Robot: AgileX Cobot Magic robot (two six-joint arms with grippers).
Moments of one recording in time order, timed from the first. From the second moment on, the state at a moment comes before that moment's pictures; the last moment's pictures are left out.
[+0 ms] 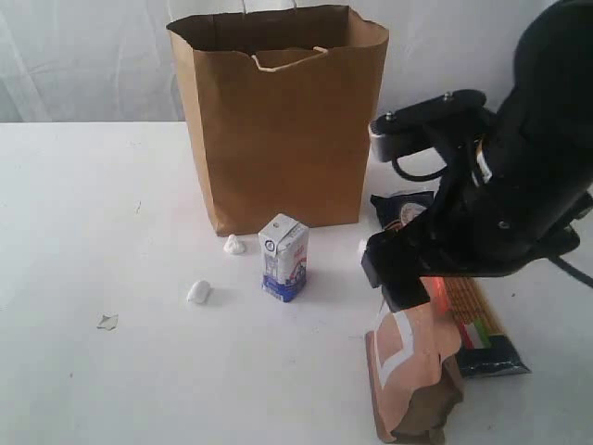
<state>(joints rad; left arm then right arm) 0.11 1.14 -0.52 1.67 0.15 -1.73 0.67 1.36 -1.09 -0.16 1.11 0.37</state>
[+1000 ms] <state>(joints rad) 0.11 1.07 -0.35 1.67 -0.03 -1.69 0.67 1.72 -1.09 -0.07 1.06 0.31</state>
